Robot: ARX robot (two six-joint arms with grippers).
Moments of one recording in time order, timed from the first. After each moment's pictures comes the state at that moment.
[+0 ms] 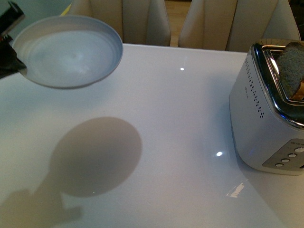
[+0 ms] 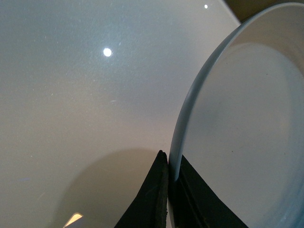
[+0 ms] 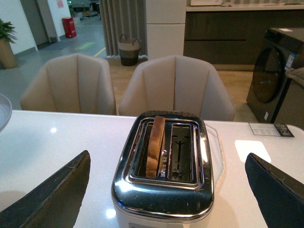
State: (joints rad) left arm 0.00 1.89 0.89 0.18 0.10 -0.67; right arm 0.00 0.01 0.02 0.00 0.00 0.00
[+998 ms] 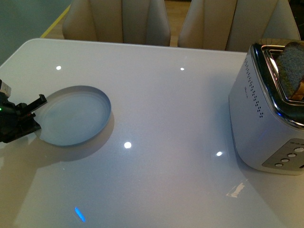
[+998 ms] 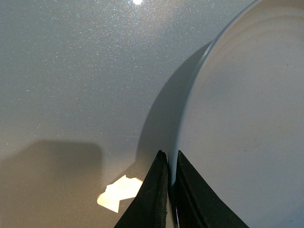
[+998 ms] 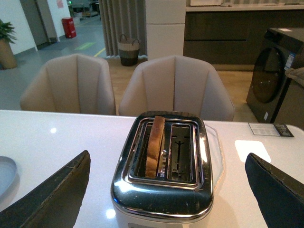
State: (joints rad) left arm 0.14 2.41 1.10 0.25 0.19 -0.41; right arm 0.00 0.01 0.02 0.00 0.00 0.00
